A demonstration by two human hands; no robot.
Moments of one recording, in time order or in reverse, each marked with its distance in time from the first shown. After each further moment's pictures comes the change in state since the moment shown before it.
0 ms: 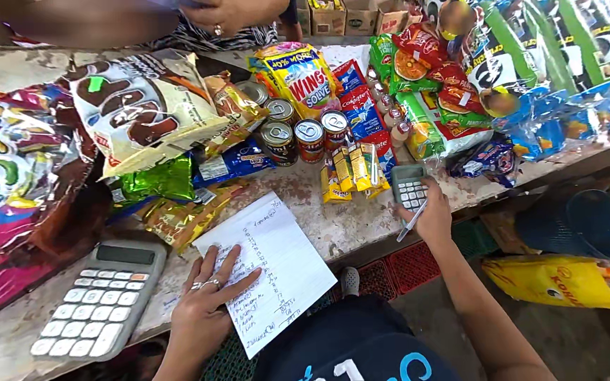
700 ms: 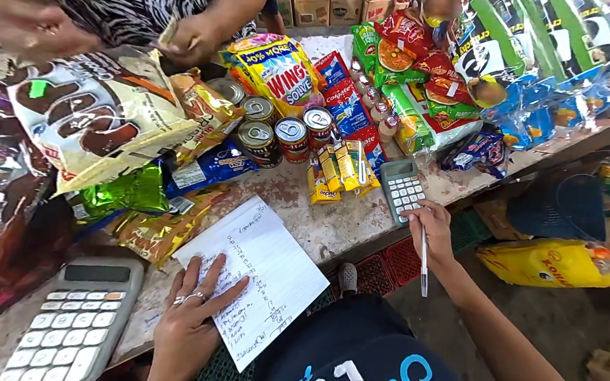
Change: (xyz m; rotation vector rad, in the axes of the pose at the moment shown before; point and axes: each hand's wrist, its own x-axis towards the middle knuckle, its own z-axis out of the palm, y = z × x) left_hand 0.001 0.000 -0.001 -0.001 -0.037 0.001; right_hand -0.033 0.036 -0.012 0.228 0.127 -0.321
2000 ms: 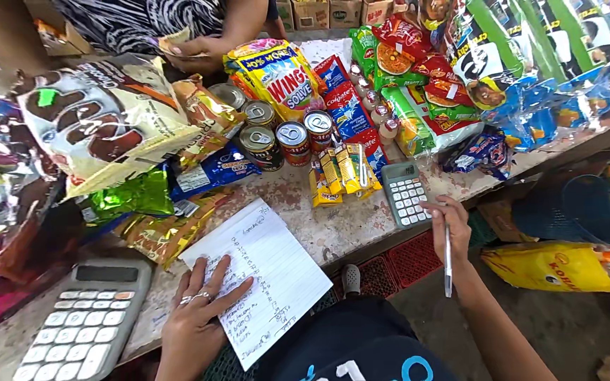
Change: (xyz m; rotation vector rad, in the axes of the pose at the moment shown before) left_hand 0.002 0.004 0.000 -0.003 -0.003 -0.013; right_hand 0.001 0.034 -0.009 0.180 0.158 -0.060
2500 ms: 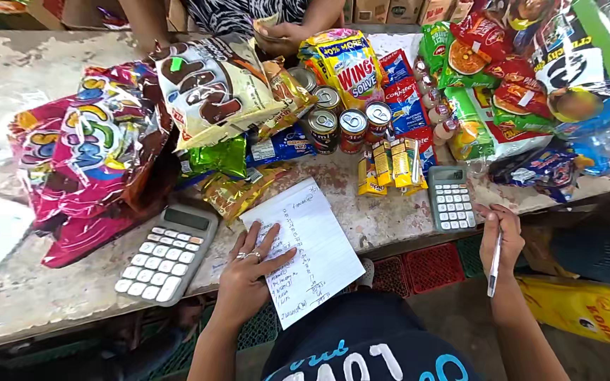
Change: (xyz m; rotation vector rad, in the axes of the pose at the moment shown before) left_hand -0.008 -0.009 0.000 0.035 0.035 0.021; right_hand 0.005 0.033 -0.003 -0.012 0.001 0.040
